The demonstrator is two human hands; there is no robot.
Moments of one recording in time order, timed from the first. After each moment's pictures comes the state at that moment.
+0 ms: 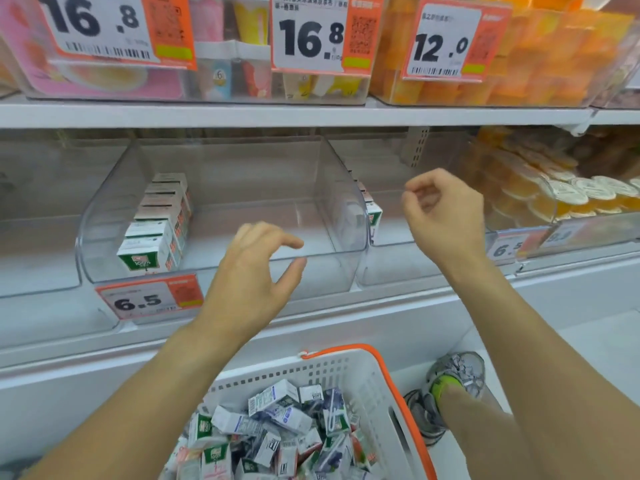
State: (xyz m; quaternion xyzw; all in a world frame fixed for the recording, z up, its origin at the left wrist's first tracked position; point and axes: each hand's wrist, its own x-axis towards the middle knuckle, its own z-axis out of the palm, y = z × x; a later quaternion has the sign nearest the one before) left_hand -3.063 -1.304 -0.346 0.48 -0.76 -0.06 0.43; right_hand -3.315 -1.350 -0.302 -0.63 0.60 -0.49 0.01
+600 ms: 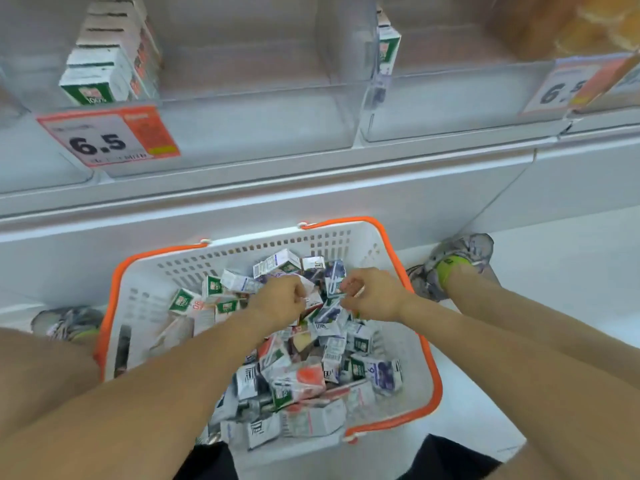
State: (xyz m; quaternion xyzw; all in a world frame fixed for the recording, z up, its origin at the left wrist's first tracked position) left_hand -3.090 -1.219 -0.572 0.63 -0.68 -0.38 -0.02; right_hand -3.305 -1.230 -0.566 -0.66 0.60 -0.01 0.46
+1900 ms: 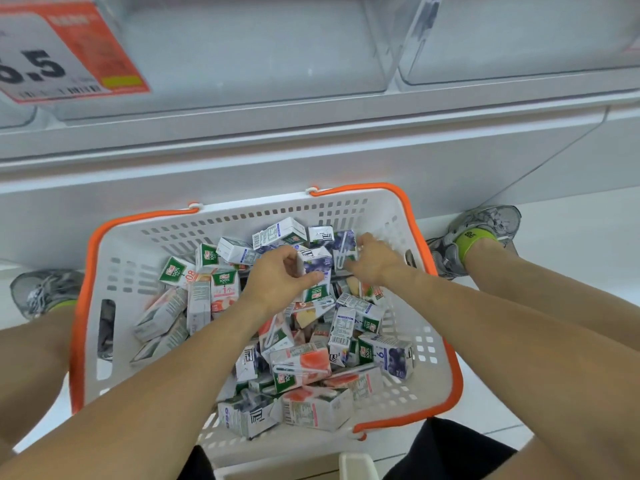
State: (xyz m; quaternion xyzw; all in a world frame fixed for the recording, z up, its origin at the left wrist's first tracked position) left_hand -3.083 -1.212 -0.598 0.67 -0.54 -0.47 0.19; right_hand -3.279 -1.269 -0.627 -0.56 0.71 0.08 0.41
